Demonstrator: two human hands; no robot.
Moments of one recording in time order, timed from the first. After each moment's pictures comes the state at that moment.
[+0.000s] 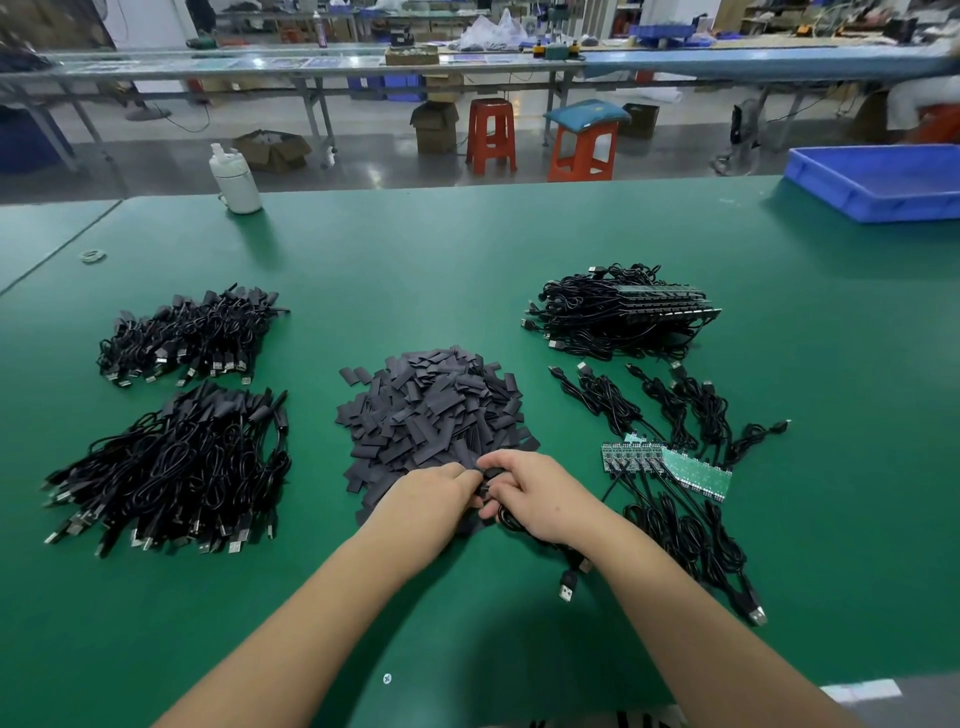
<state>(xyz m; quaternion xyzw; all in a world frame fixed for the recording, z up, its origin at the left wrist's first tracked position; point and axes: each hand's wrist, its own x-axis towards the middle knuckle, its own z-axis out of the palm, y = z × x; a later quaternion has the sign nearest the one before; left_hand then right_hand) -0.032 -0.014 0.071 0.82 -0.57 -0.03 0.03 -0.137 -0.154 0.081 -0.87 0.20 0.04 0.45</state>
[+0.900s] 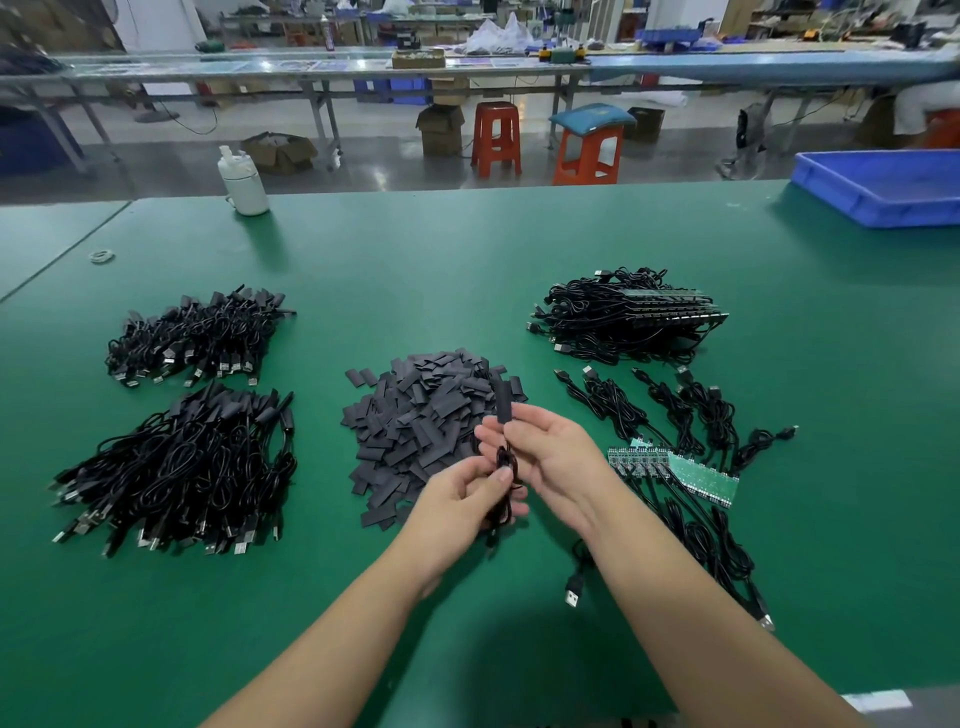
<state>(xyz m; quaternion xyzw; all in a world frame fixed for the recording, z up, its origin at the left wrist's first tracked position) -0.066 -0.026 0.074 0.62 -0.19 -0.41 0.64 -0.122 -0.155 0.106 -0.39 0.24 -0.15 0.87</state>
